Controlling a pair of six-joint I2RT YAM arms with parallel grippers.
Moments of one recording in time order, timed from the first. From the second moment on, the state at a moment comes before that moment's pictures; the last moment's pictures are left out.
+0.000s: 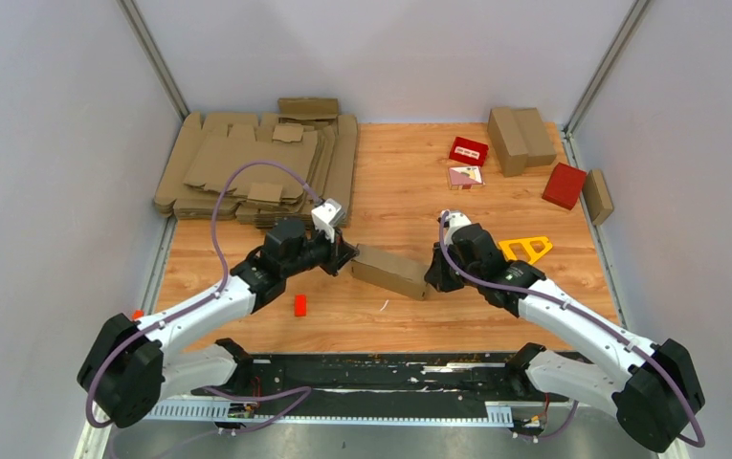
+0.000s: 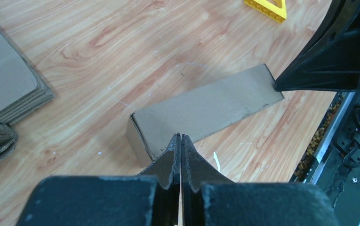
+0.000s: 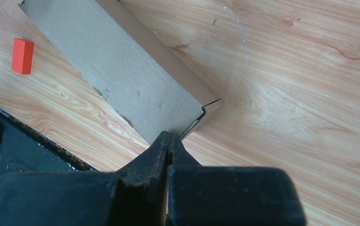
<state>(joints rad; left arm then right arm) -0.65 1.11 0.56 0.18 0.28 -0.21 0.67 1.02 0.65 -0.38 -0.05 0.42</state>
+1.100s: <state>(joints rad) -0.65 1.07 0.50 0.17 0.20 -0.18 0.69 1.10 0.87 -0.48 -0.17 0.20</state>
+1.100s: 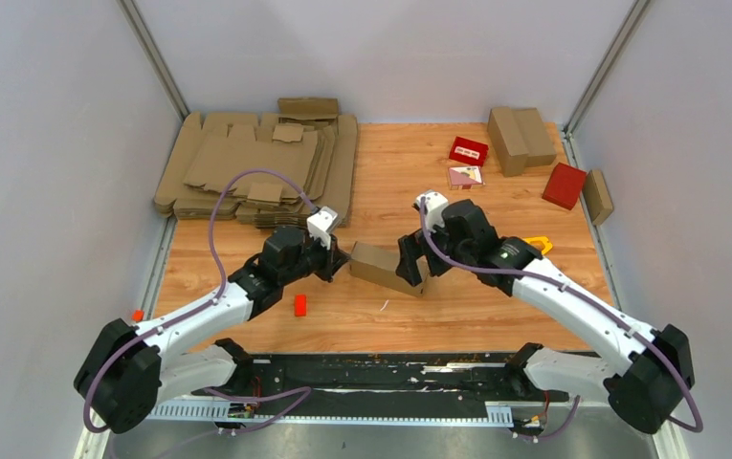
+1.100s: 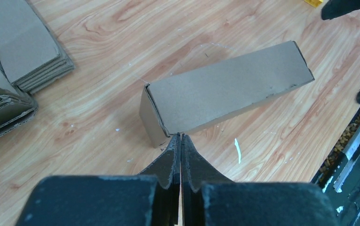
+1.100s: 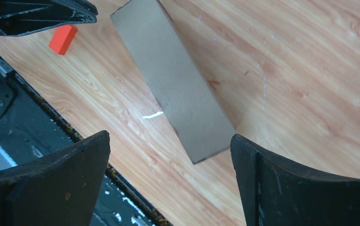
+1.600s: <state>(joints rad) -0.65 1.04 0.49 0.18 0.12 -0.19 0.80 1.59 1.15 -0.54 -0.02 -0.02</state>
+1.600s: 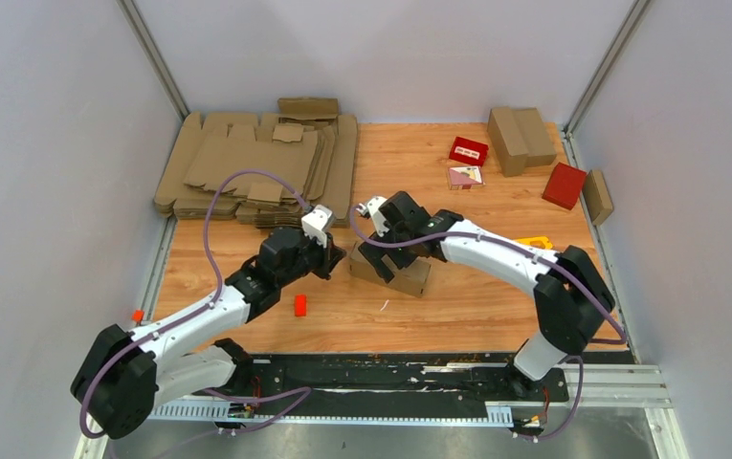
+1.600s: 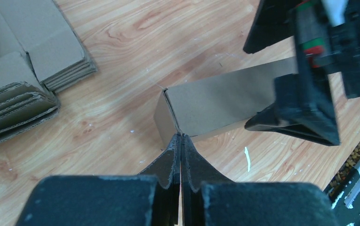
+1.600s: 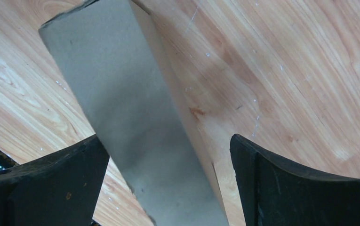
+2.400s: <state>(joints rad) -0.65 1.00 0.45 0.20 0.07 -0.20 0.58 1.71 1.52 -0.67 0.63 0.01</state>
